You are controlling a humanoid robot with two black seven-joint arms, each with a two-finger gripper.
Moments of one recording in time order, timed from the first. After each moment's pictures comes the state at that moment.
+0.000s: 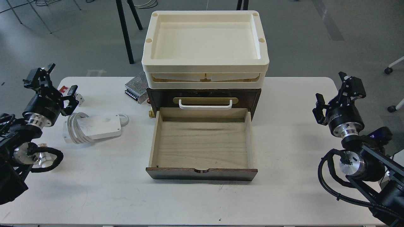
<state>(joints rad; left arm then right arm) -0.56 0.47 -0.73 -0.48 0.15 -0.49 -0.49 0.33 -0.49 0.85 1.23 -0.20 -0.23 0.49</state>
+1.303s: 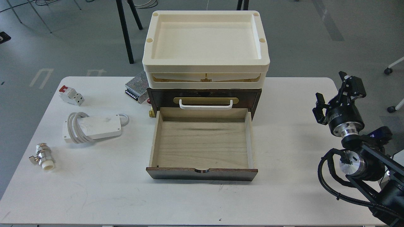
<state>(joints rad) -0.87 0.88 -0.61 -0.44 1.17 -0.42 -0.49 0.33 -0.49 0.85 1.23 -0.20 -0.23 0.49</state>
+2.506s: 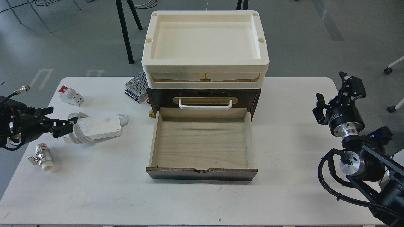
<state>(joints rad) -0.70 0.79 -0.08 -0.63 1.61 0.18 -0.49 0.33 -0.49 0.85 1.23 -0.20 -0.23 0.49</state>
